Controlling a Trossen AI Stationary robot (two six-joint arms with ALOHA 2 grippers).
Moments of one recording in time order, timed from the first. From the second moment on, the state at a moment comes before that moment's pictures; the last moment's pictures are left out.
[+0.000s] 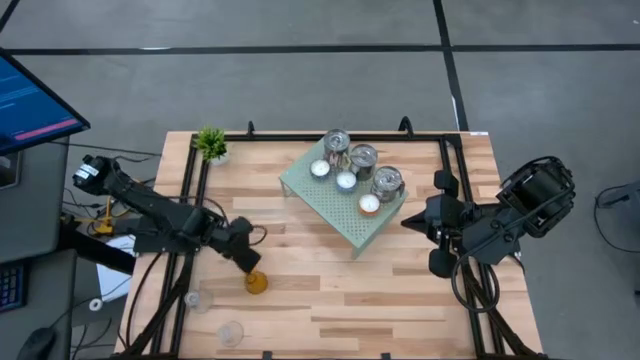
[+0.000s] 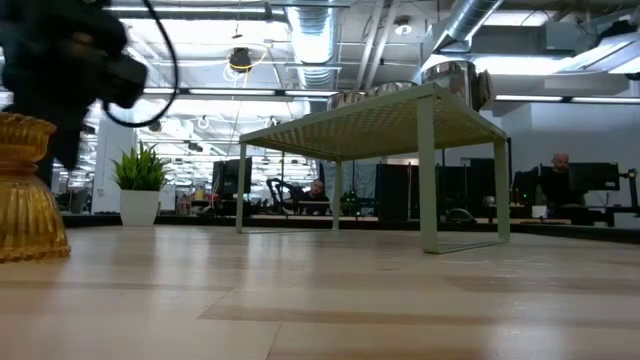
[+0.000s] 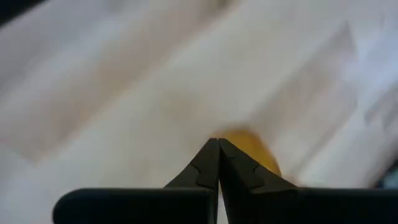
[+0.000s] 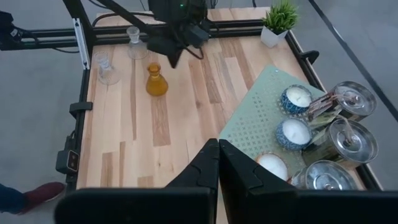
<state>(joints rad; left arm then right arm) -0.43 1.06 0.61 -0.65 -0.07 -1.26 0.68 1.56 2.23 -1.57 0.65 0.57</state>
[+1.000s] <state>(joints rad) -0.72 0.67 0.56 -0.68 -0.17 -0.79 0.61 1.56 2.23 -1.57 0.77 0.61</state>
